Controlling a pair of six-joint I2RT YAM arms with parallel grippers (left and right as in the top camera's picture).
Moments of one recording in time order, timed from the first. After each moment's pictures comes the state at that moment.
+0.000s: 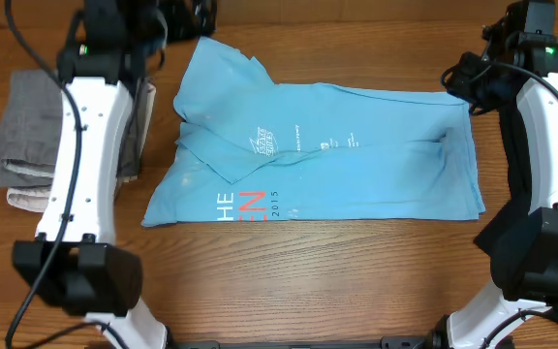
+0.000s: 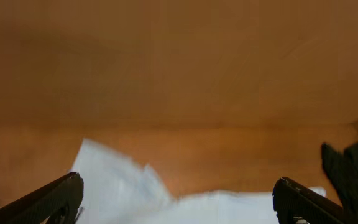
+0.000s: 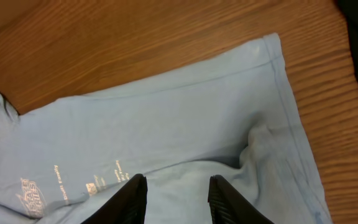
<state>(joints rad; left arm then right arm) -0.07 1.89 2.01 -0.61 0.30 -0.26 -0.15 1.89 1.82 -1.04 -0.18 0.26</state>
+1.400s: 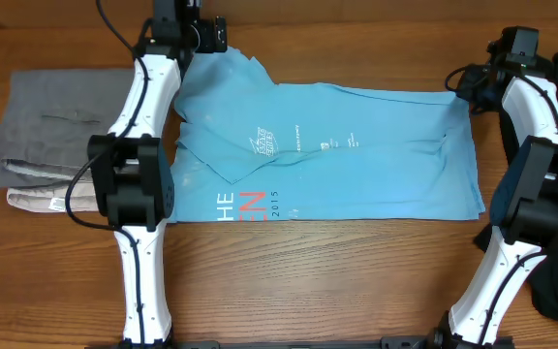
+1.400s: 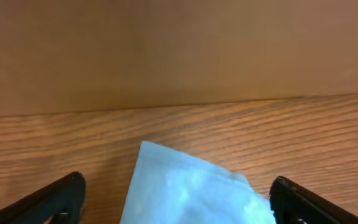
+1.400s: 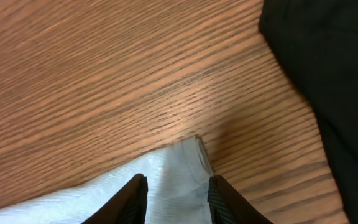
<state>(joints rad) -0.07 2.49 2.18 -0.35 0.08 -0.05 -0.26 2.27 1.81 -0.59 -0.06 0.20</state>
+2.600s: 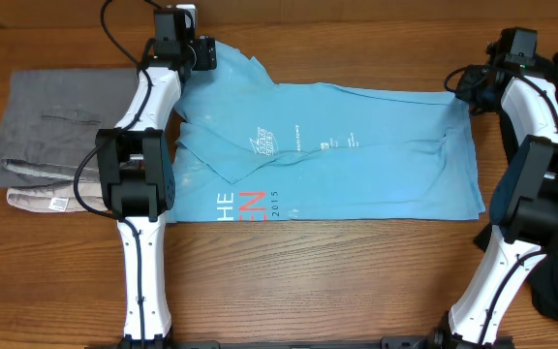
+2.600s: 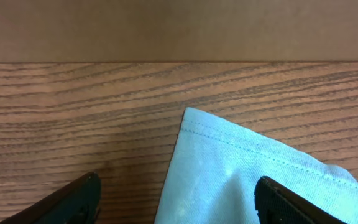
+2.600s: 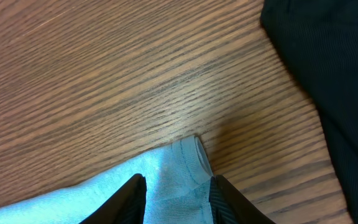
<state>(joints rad) -0.04 2.62 2.18 -0.29 0.02 -0.05 -0.26 2.28 1.81 -0.59 -0.06 0.20</state>
